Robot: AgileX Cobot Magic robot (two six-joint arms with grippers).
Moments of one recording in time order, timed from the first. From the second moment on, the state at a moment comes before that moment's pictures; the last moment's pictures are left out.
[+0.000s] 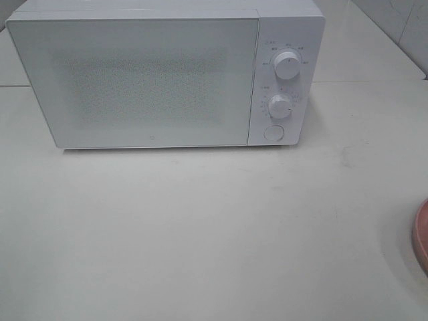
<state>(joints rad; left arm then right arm) -0.05 0.13 -0.52 -0.01 1.09 -0.03 0.15 0.00 -0.50 -0.03 1.00 0.09</state>
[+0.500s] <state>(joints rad) -0.04 0.00 -0.52 -0.02 1.08 -0.02 0.15 0.00 -0.50 -0.03 1.00 0.09</state>
